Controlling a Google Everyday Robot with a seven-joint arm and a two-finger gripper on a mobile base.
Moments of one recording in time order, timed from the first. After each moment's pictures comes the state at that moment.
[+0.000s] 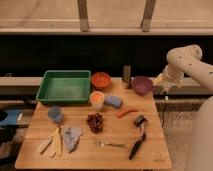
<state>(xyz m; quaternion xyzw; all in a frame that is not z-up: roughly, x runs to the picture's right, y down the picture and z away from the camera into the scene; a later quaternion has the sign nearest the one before) 0.373 -0.024 0.806 -0.09 0.19 0.74 0.64</state>
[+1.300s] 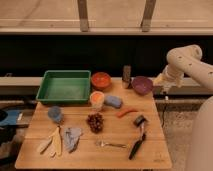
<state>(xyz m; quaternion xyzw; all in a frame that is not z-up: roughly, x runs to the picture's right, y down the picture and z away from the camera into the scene) 0.373 -0.024 0.806 -0.09 0.19 0.74 0.64</state>
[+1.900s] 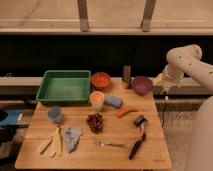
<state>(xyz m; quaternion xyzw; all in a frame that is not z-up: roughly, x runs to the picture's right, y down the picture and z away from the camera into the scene) 0.369 -0.022 0.806 -0.10 0.19 0.74 0.64</state>
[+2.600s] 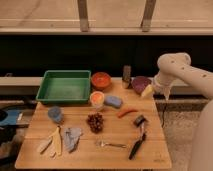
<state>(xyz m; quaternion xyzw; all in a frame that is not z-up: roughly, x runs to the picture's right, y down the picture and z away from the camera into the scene) 0.290 0.055 0.790 -0.24 0.21 0.70 0.65</state>
